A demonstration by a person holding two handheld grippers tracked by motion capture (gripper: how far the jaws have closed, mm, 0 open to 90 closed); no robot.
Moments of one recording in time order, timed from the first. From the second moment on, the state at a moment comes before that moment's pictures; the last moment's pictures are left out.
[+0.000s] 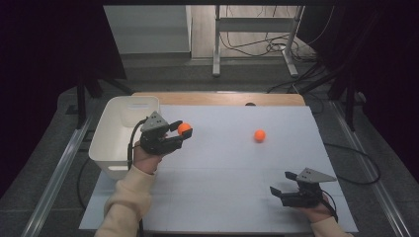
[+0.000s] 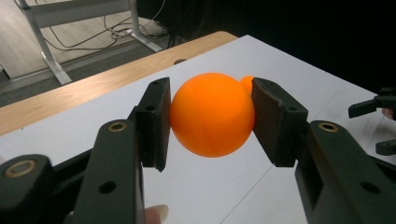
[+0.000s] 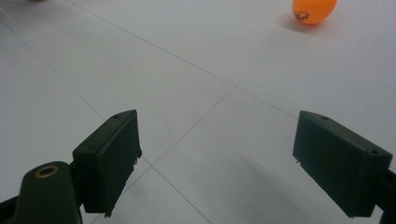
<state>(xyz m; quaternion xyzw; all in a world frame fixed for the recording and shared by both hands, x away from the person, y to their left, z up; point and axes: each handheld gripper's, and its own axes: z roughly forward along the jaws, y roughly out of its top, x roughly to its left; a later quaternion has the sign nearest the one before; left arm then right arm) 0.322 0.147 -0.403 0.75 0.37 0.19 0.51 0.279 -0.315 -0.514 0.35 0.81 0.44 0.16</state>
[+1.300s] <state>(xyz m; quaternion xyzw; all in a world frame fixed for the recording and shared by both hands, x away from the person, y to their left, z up) 0.323 0.182 -0.398 0.72 0.42 0.22 0.51 0.278 -0.315 -0.514 0.35 0.81 0.44 0.16</state>
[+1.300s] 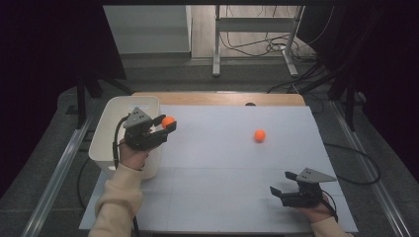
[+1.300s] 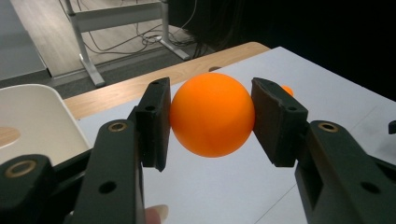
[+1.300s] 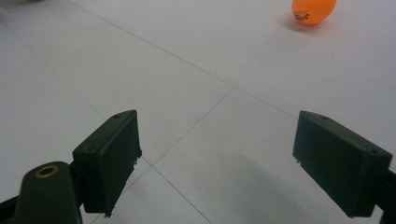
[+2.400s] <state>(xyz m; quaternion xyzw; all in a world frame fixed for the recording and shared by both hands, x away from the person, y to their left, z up) 0.319 0.200 -0.391 0.70 0.43 0.24 0.52 0.279 -0.315 -0.514 0.35 0.81 0.44 0.16</state>
